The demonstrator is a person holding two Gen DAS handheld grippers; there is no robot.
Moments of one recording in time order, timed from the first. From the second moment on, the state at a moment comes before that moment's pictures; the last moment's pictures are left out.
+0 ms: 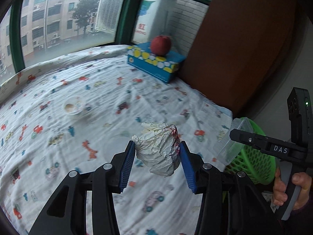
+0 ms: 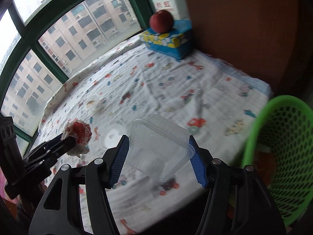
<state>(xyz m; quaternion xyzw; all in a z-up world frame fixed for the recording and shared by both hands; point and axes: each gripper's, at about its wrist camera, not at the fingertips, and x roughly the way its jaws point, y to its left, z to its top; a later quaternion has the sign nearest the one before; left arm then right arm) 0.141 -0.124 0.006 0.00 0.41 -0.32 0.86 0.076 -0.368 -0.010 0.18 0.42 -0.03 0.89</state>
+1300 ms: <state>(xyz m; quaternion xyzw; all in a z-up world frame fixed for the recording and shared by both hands) 0.042 -0.355 0.017 0.08 0.42 -0.47 0.77 -0.087 -0.553 -0.013 0.22 0.38 -0.21 0.88</state>
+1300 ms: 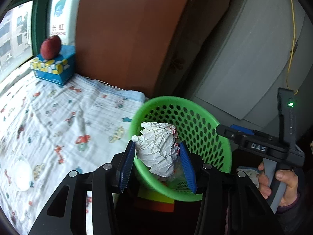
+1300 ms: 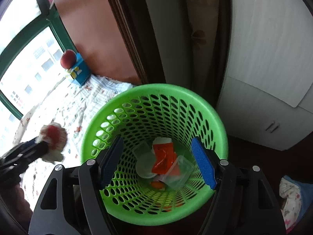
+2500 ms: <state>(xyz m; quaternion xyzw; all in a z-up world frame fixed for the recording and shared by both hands) 0.032 -0.368 0.001 0.10 0.44 -0.47 0.76 -0.108 -0.537 0.003 0.19 0.34 -0.19 0.90</state>
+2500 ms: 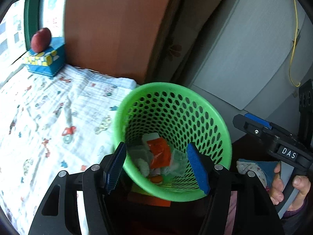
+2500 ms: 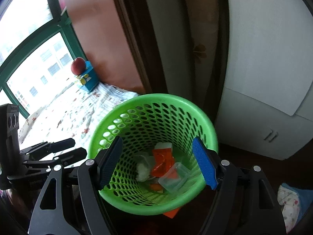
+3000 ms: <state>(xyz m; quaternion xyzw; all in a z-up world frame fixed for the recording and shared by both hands) 0.085 -0.255 0.005 0.06 0.44 -0.37 0.82 -0.055 -0.468 0.008 0.16 0.35 -0.12 0.91</state>
